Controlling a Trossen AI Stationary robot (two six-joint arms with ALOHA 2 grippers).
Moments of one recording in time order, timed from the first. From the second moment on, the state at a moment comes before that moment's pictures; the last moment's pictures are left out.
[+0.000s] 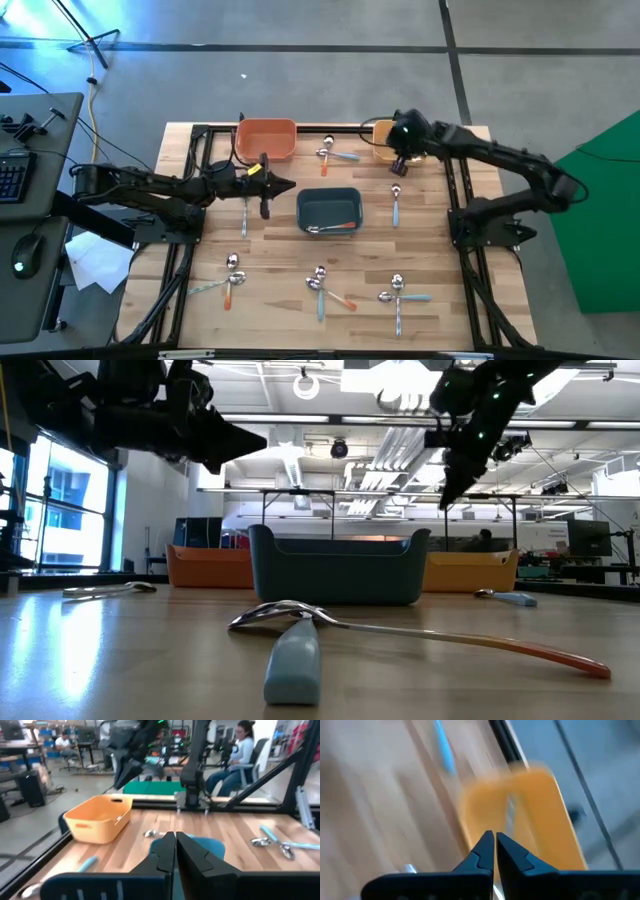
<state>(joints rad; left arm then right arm) 0.23 1.17 0.31 0.83 0.12 0.01 -0.59 1.24 0.94 -0.61 0.17 -0.32</state>
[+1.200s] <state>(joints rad) -0.40 1.09 0.70 -0.37 -0.42 -0.39 0.21 0.87 0.24 0.45 0.34 0.03</state>
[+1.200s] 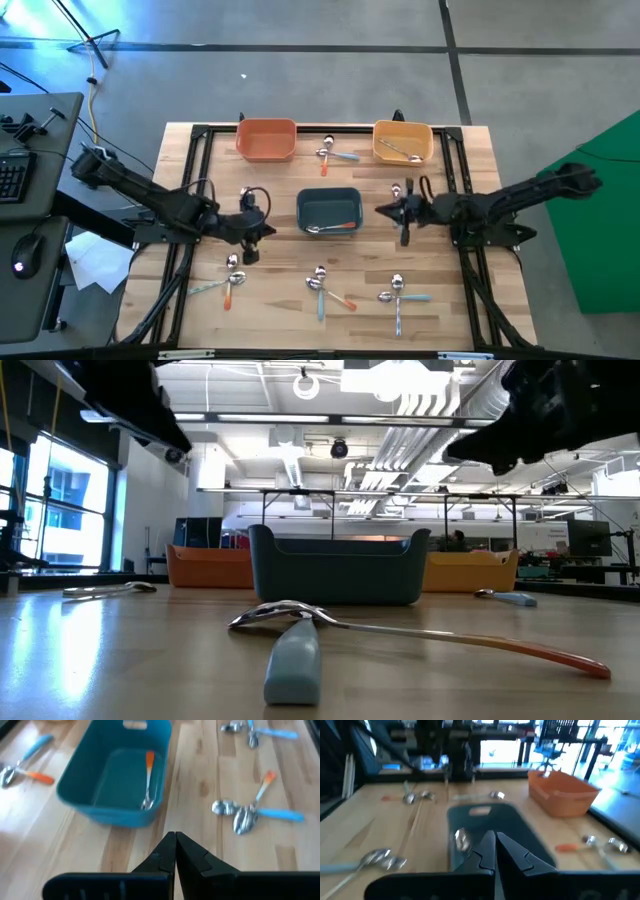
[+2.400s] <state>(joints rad) -0.45 1.21 0.70 0.08 -0.60 -0.34 0.90 1.74 0.98 -0.78 0.06 1.10</state>
